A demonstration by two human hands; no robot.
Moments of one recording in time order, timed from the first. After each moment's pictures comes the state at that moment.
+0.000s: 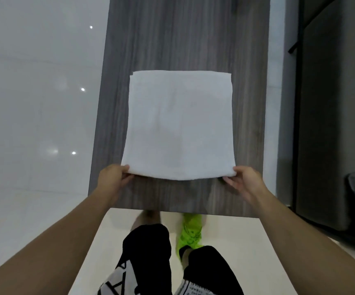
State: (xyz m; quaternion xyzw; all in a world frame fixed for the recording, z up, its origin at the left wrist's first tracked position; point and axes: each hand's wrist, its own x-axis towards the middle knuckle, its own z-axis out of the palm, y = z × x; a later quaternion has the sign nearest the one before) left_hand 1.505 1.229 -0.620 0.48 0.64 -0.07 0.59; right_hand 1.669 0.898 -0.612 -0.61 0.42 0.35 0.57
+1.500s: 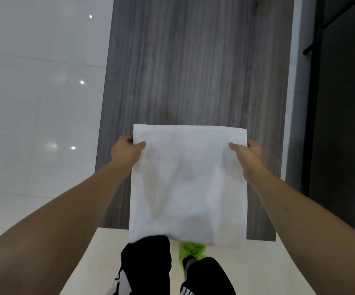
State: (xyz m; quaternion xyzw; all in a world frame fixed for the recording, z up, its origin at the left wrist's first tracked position) left_hand 1.617 1.285 -0.658 0.68 0.56 -0.14 0.46; right_hand 1.760 0.990 -0.654 -0.79 0.29 0.28 0.47
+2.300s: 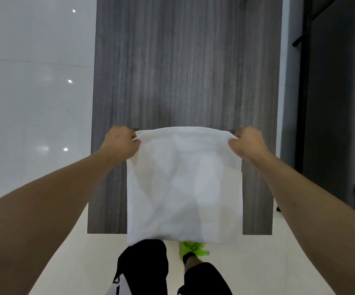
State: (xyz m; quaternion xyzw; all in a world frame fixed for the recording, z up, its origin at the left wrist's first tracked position) left_hand 1.656 1.317 -0.653 0.90 0.25 -0.27 0.21; right_hand 1.801 1.002 -0.613 -0.93 0.00 0.36 0.09
